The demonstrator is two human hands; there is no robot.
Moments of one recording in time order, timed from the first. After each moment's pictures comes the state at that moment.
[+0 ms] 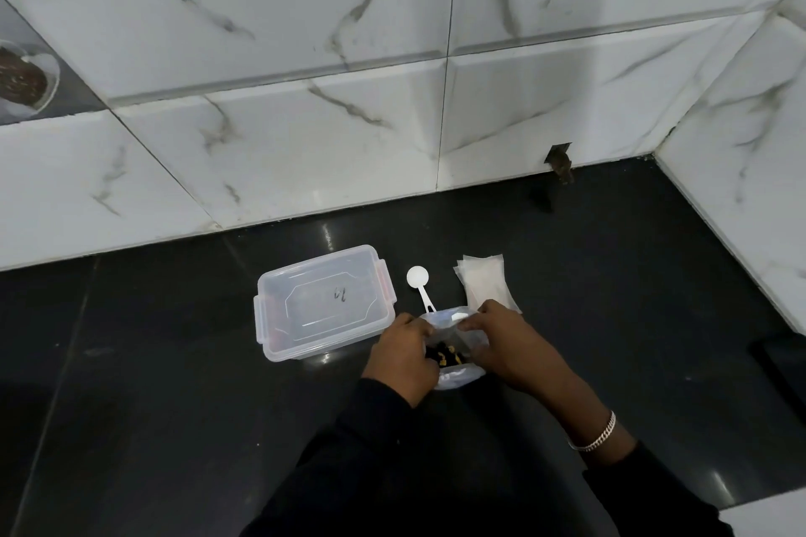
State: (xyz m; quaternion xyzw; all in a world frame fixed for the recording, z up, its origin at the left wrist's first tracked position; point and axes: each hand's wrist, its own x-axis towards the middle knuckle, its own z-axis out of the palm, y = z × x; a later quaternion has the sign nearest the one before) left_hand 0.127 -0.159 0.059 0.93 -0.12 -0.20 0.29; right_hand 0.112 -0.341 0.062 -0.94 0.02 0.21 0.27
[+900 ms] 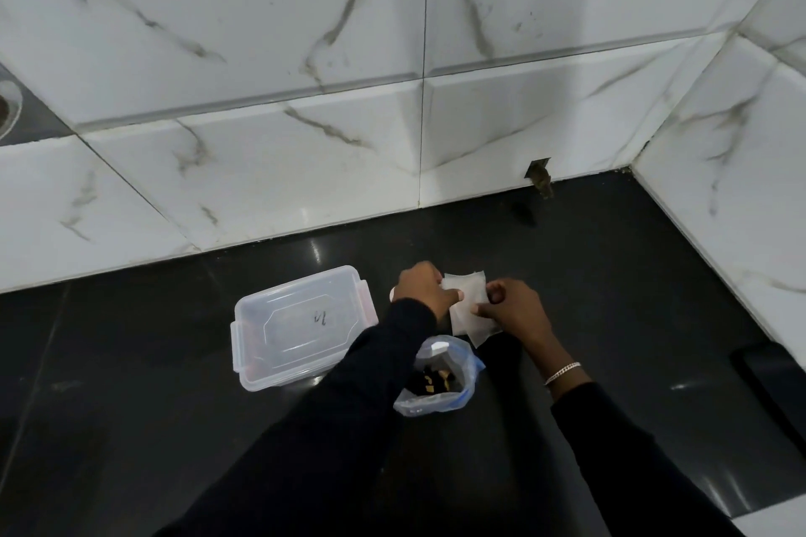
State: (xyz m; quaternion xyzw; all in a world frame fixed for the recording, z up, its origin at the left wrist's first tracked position) left_hand 0.226 -0.235 0.062 0.91 -0.02 -0.24 0.34; right_hand 0.176 -0.402 0.010 -0.88 0.24 0.10 0.39
